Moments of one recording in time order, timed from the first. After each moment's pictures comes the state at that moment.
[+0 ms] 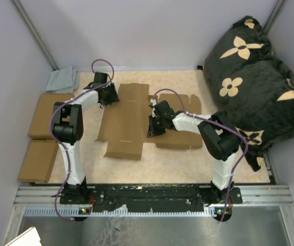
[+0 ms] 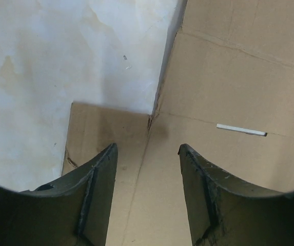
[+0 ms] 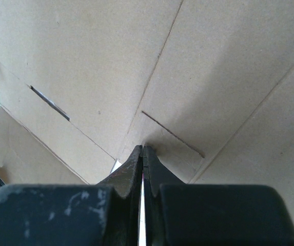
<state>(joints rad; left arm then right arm) -0.18 2.13 1.56 -0.31 0.02 -0.42 0.65 1.90 1.11 -0.16 -0.31 0.51</state>
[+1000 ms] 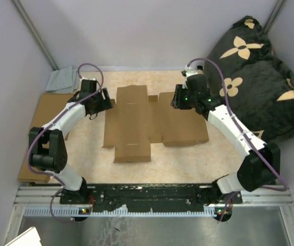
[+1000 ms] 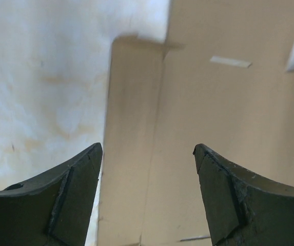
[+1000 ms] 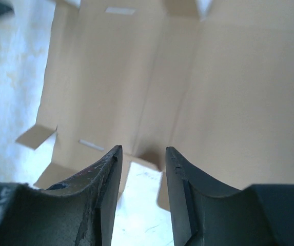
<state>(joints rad) -0.18 1.64 1.21 -0.35 -0.04 -0.42 0.47 1.42 1.28 -0.51 -0.08 0.37</state>
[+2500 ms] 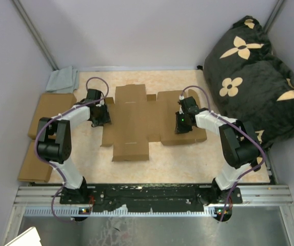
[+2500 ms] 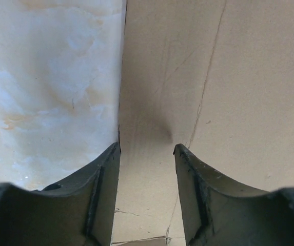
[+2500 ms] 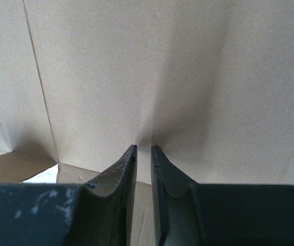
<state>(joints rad) -0.18 1.77 1.10 -0.40 0.02 -0.39 0.38 1.70 0.98 -0.36 -0.14 0.37</state>
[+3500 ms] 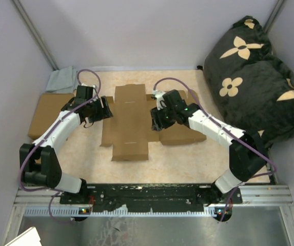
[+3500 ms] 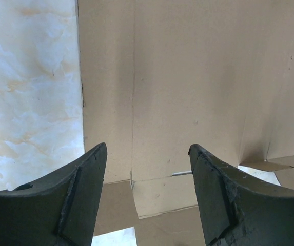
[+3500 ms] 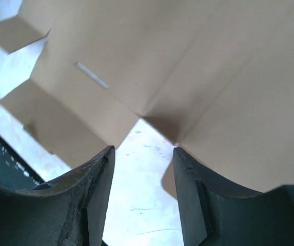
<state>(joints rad) -0.19 1.45 1.08 -0.50 0.09 -0.39 0.59 1.55 1.16 -0.46 -0.25 0.18</state>
